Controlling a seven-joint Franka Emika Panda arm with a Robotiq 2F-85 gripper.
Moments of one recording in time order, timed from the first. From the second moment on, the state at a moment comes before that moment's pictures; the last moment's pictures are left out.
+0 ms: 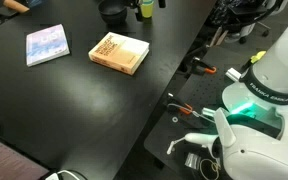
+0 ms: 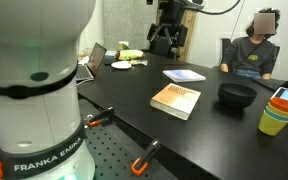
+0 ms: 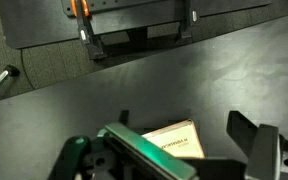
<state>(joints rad) 0.02 -0.29 0.10 -2.51 0.04 1.97 0.22</state>
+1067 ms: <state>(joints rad) -0.07 -0.21 0.01 -2.49 -0.06 2.07 0.26</state>
